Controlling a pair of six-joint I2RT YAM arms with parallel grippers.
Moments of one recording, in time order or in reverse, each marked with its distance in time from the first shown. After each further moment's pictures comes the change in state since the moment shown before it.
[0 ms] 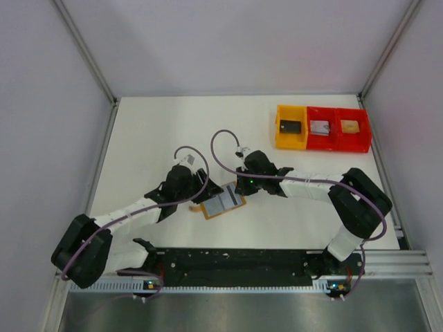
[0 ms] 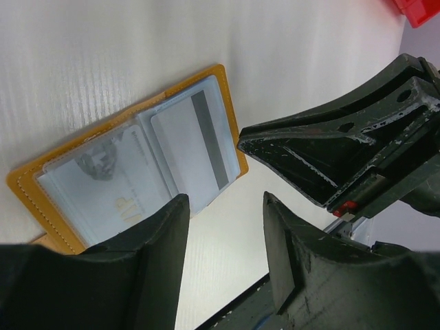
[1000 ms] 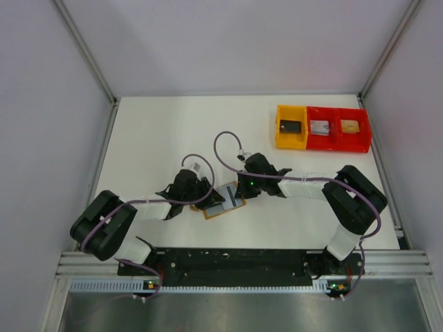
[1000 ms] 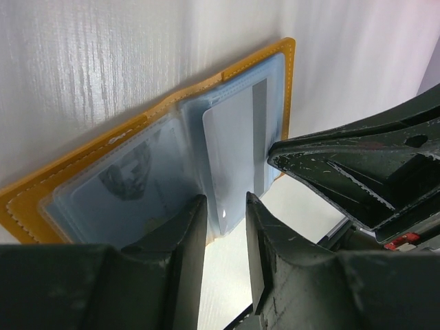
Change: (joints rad) left arm 0.000 0.256 -0.047 0.195 0.082 -0.045; right arm -0.016 0.050 -0.027 0.016 -0.077 0.106
